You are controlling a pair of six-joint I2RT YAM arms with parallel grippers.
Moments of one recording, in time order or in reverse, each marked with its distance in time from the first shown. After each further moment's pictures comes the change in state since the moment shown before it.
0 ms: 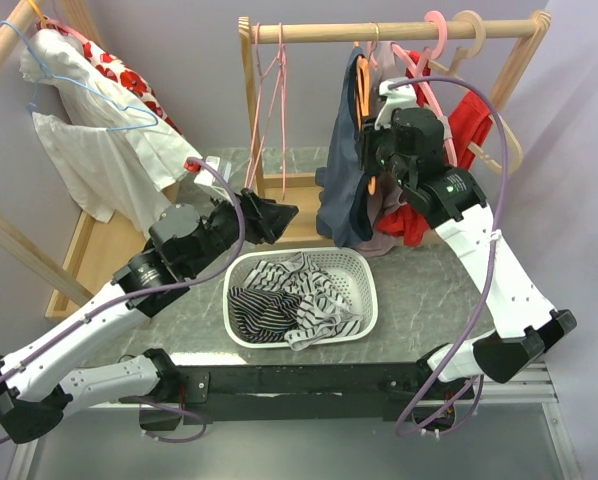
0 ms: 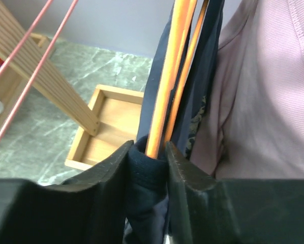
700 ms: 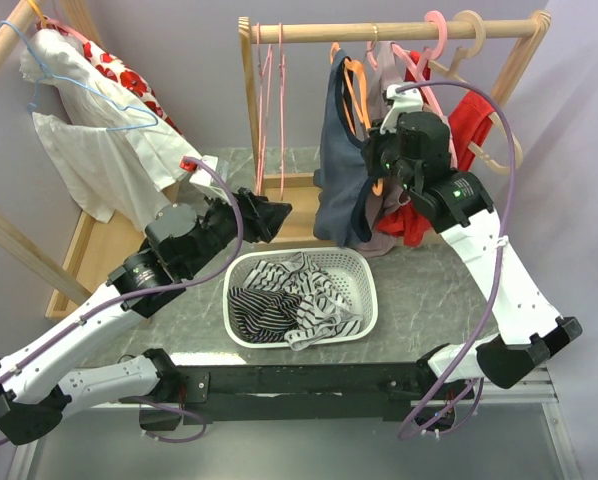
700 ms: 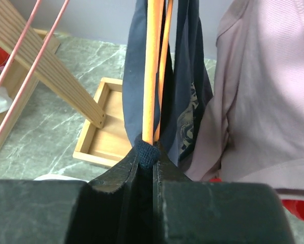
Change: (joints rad) left arm 0.000 -0.014 0.019 -0.047 -0.053 0.076; right arm -0.002 -0.033 -0.014 -0.048 -0.008 0.053
